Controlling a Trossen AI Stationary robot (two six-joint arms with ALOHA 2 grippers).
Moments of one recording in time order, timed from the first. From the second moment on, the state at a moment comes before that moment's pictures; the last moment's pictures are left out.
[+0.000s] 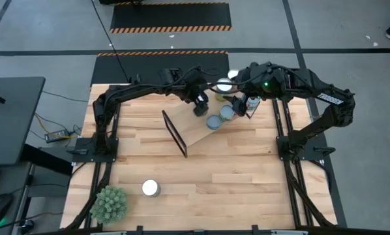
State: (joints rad) left arm 0.32 1.96 2.03 -1.02 -0.02 -0.19; right arm -0.09 1.37 1.83 -1.08 0.38 0.09
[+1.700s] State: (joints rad) left arm 0.41 1.94 2.24 -1.35 0.02 0.17; right arm -0.07 1.37 1.83 -1.07 0.38 0.09
